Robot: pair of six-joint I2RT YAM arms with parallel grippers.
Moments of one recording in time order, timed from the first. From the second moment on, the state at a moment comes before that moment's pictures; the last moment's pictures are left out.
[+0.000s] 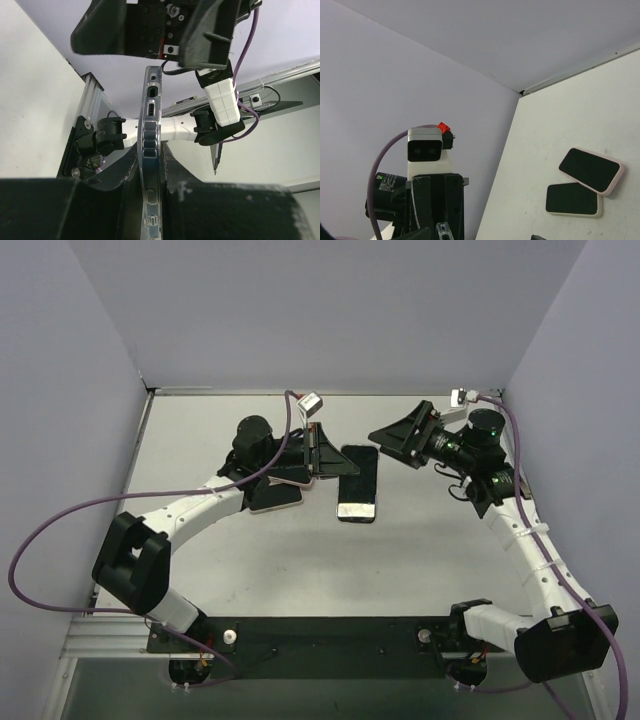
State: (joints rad) left arm -0.61 1.55 1.09 0.65 0.95 -1.35; right arm 0.20 1.12 1.04 -0.10 -0.70 0.92
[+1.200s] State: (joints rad) left arm -0.61 1.57 1.08 0.71 0.94 -1.39; right arm 0.21 1.12 0.73 0.56 -0.79 1.45
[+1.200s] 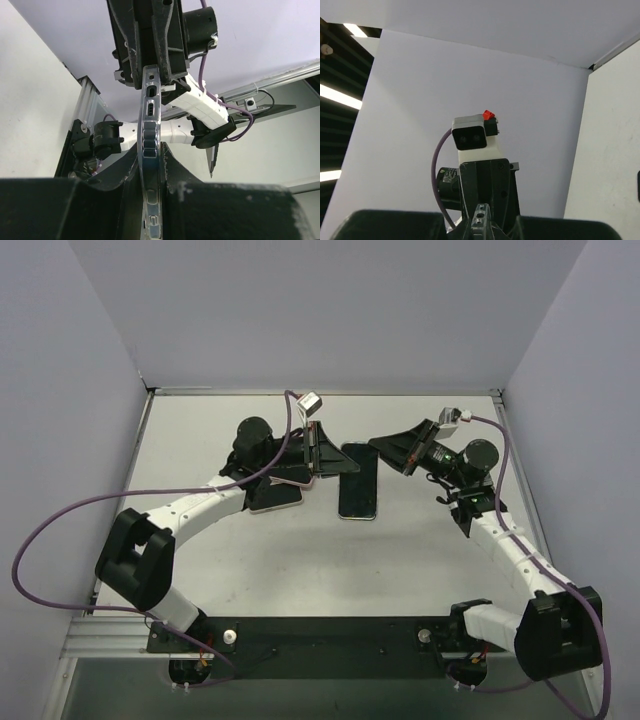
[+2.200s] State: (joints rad) left arm -0.55 1.58 1.08 0.74 0.88 -1.37; right arm 0.42 1.39 0.54 1.22 -0.26 2.01
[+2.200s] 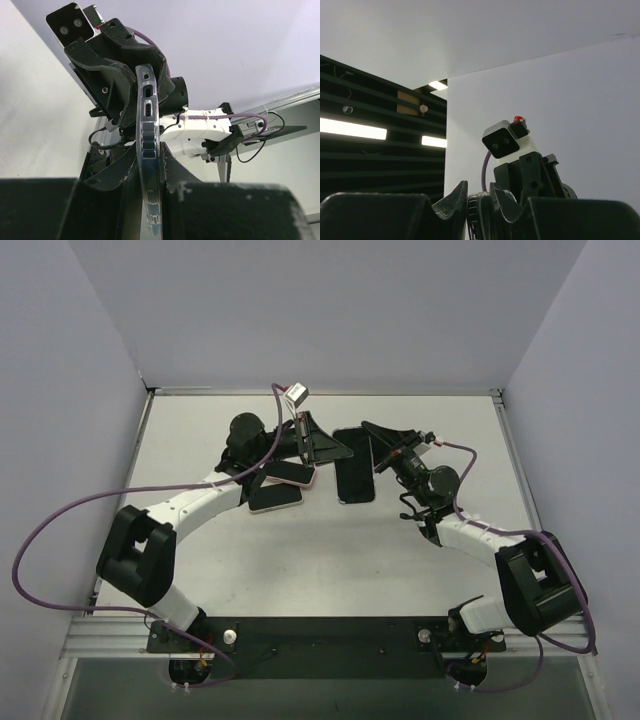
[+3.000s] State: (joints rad) left arm -0.51 1.60 1.17 1.00 1.07 -1.49; right arm 0.48 1.36 0.61 1.30 -0.25 2.02
